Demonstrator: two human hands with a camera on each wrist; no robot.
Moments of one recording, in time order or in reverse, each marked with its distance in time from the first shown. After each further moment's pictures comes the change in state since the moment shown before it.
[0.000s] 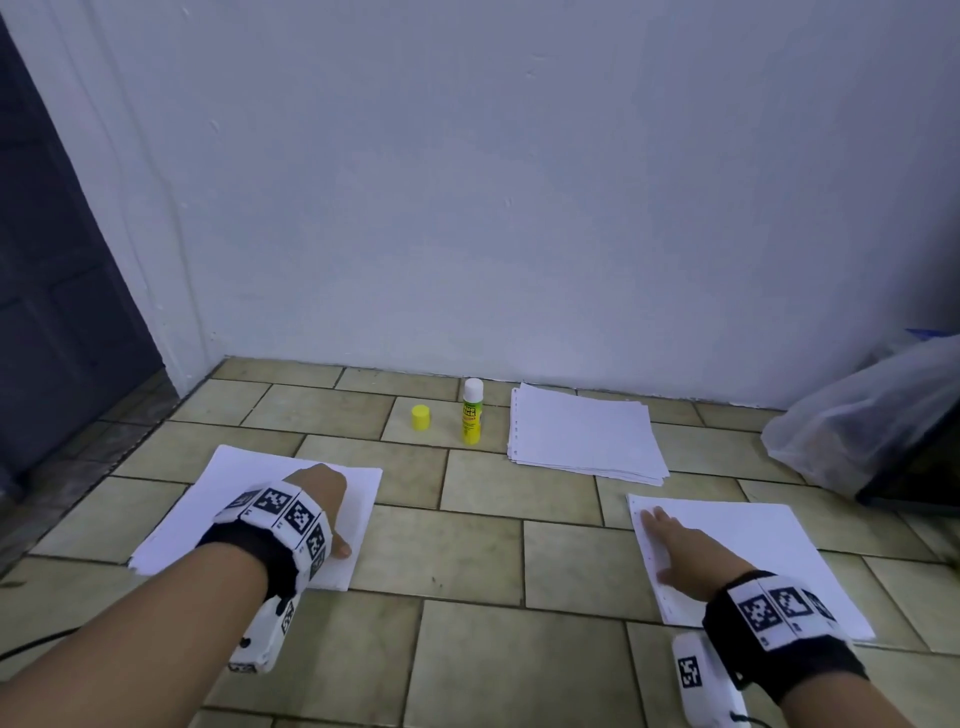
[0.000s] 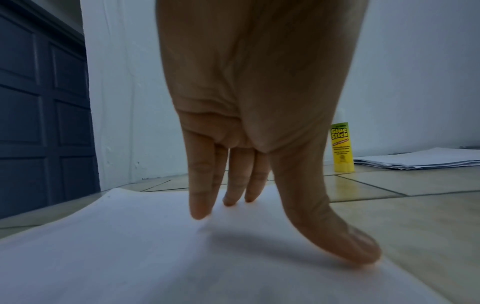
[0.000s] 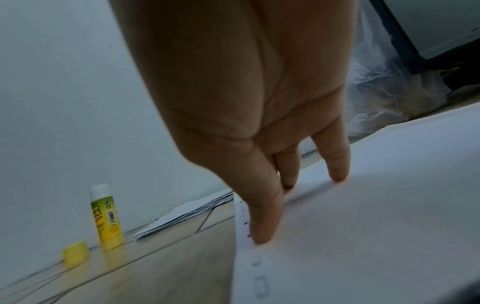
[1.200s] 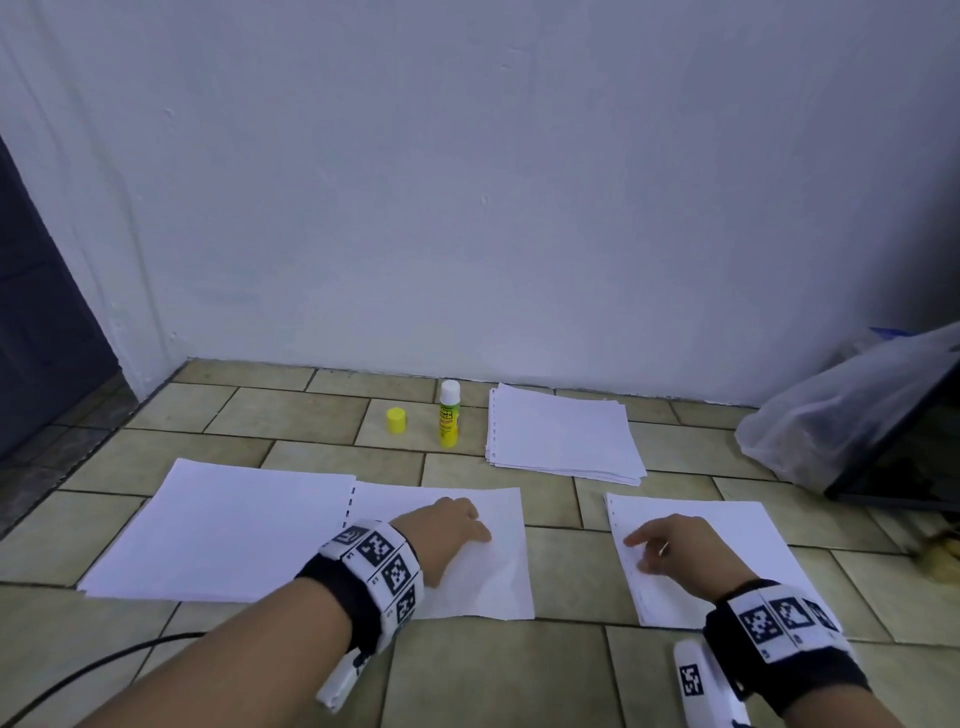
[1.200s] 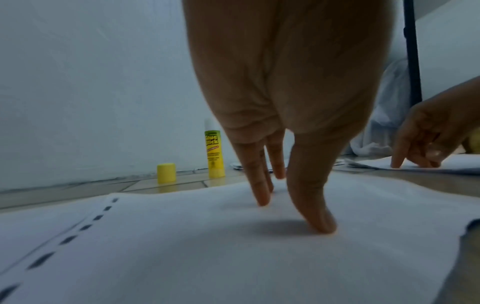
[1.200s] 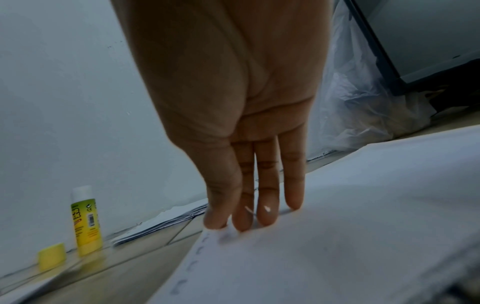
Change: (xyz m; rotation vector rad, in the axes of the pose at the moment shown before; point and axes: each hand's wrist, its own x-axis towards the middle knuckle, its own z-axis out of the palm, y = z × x) left_hand -0.026 0.123 -0.012 0.022 0.028 0.682; right_hand 0.001 0.026 0.002 0.246 0.149 -0.011
